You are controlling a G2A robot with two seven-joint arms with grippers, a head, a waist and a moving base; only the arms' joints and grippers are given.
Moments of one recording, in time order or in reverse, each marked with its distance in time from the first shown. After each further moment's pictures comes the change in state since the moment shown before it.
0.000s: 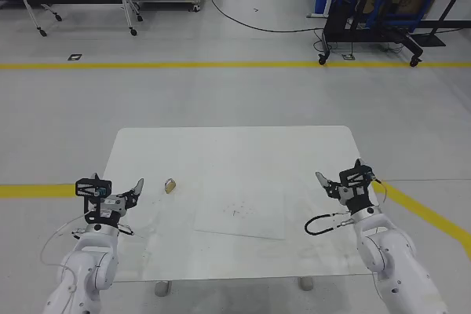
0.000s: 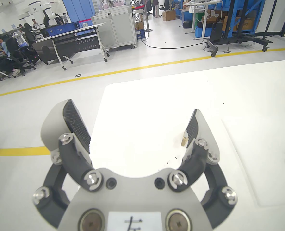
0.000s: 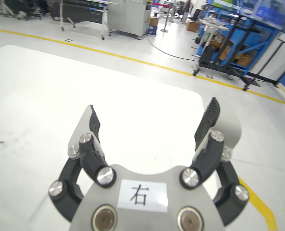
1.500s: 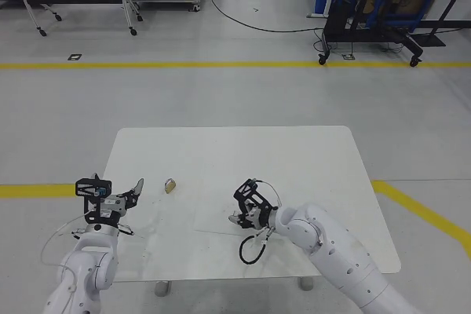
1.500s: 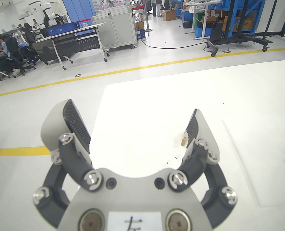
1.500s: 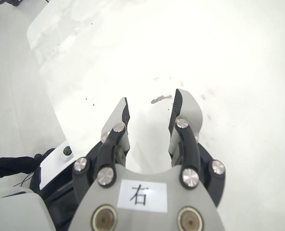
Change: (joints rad) left arm 0.000 0.000 0.000 0.000 0.000 0.000 0.000; right arm 0.438 -0.083 -0.574 0.286 0.432 -0.164 0.651
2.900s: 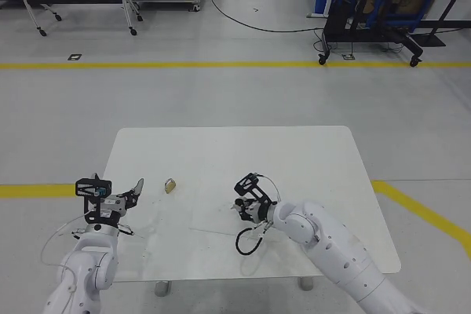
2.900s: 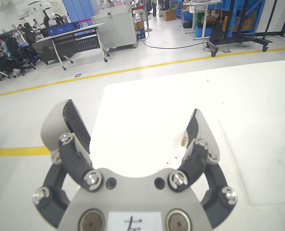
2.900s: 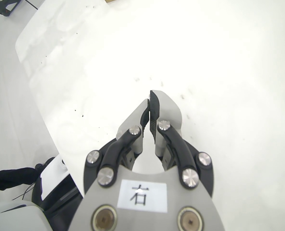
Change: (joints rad) left arm 0.000 0.000 0.000 0.000 0.000 0.000 0.000; right arm 0.024 -0.007 -0.001 0.022 0.011 0.048 -0.045
